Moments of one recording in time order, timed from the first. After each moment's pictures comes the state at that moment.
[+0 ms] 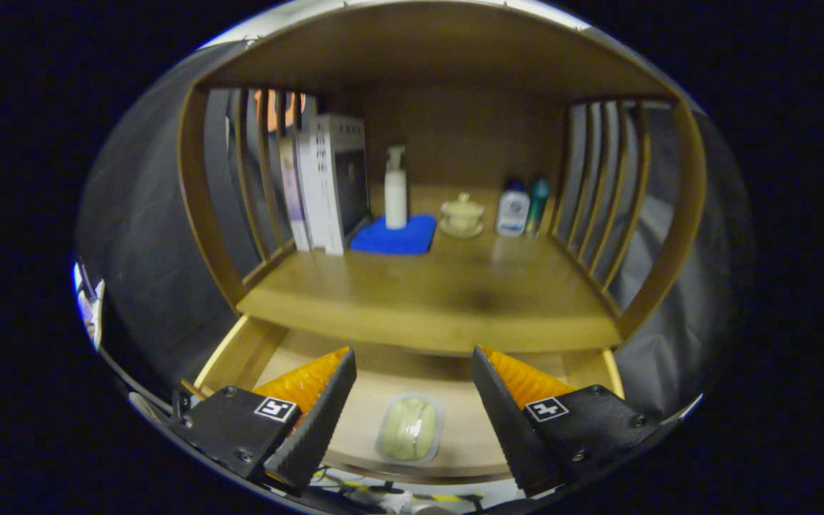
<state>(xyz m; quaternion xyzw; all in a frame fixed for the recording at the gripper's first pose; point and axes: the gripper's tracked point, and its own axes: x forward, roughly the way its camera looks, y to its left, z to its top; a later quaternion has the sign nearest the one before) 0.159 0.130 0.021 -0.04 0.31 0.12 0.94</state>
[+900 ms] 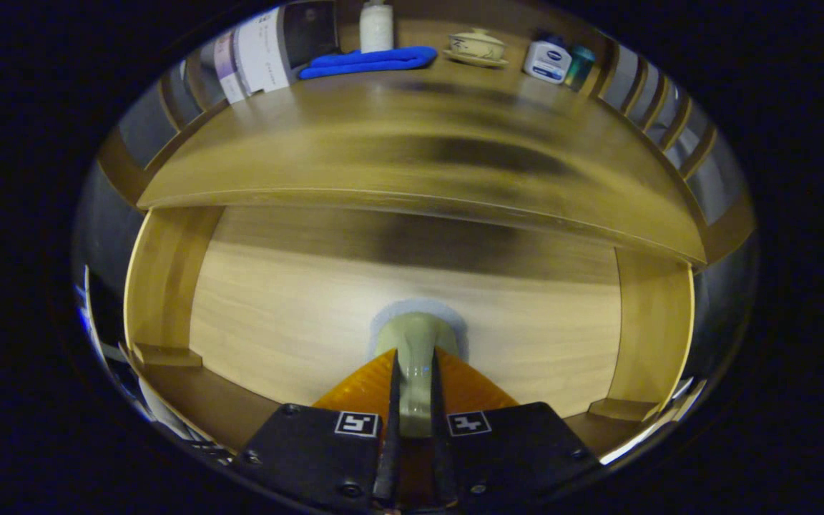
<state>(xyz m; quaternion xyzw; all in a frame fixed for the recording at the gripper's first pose) 0.161 0.101 -0.089 -0.07 0.54 0.06 0.84</state>
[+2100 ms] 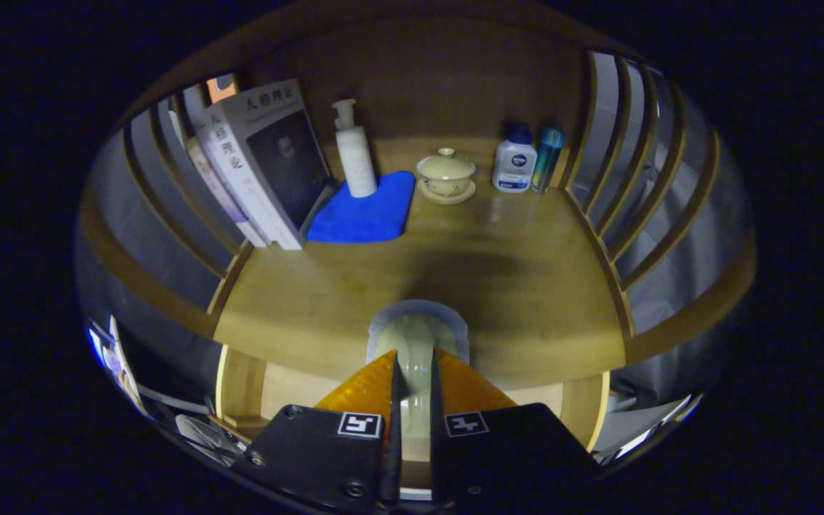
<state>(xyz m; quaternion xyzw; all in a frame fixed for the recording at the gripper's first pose) 0.262 0.090 0.081 -0.01 0.43 0.07 0.90</state>
